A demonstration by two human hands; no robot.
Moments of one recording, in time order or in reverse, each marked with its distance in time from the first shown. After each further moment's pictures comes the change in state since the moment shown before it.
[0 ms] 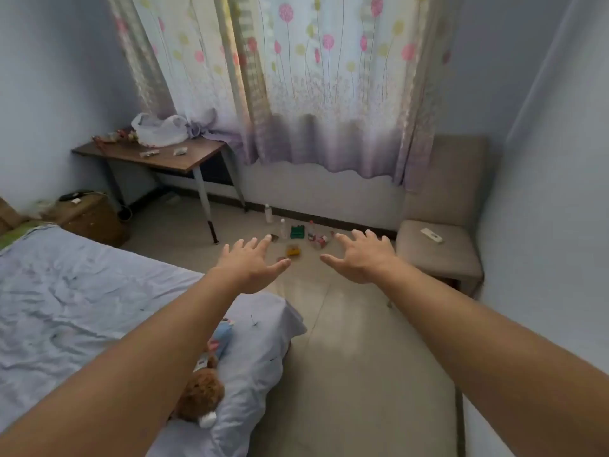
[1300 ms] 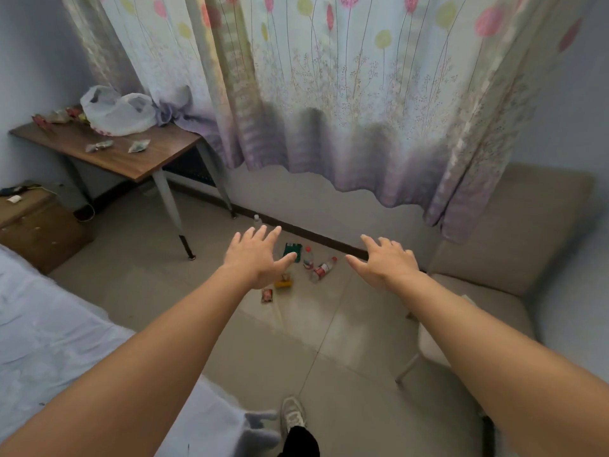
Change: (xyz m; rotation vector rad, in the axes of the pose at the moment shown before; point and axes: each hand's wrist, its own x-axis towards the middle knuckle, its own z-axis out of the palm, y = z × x) left_hand 0.557 0.032 -0.040 0.044 0.031 -0.030; right_hand 0.539 0.171 -0.037 0.034 -0.058 0.088
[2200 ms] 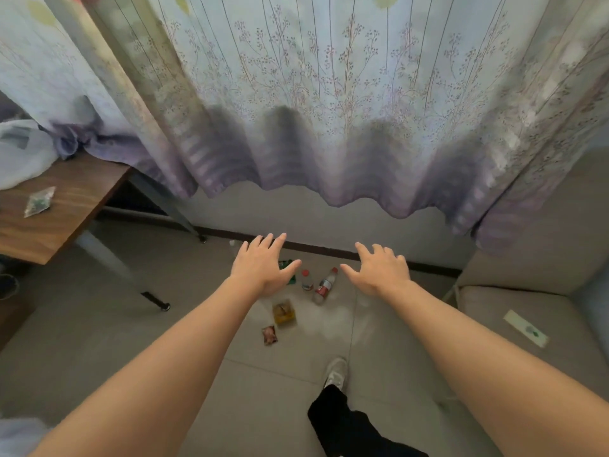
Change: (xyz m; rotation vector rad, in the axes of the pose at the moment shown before) left_hand 0.386 -0.068 -0.005 -0.012 -0.135 0.223; right_hand 0.340 -0.056 0.008 0.054 -0.084 0.195
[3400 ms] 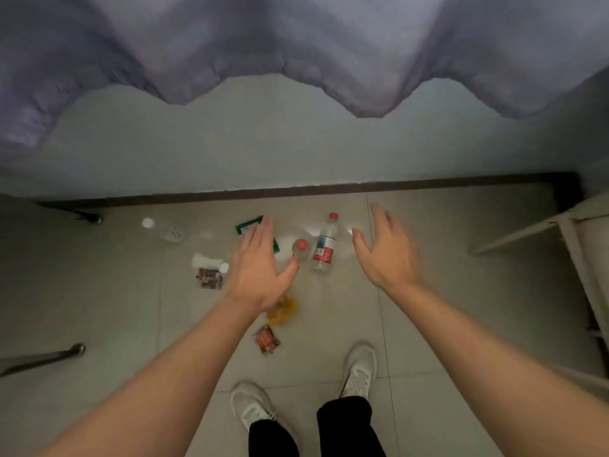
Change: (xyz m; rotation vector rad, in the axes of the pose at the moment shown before) left_hand 0.386 -0.161 0.324 -0.284 -0.074 0.195; right_hand 0.368 -0.063 0.303 0.377 0.201 0.403
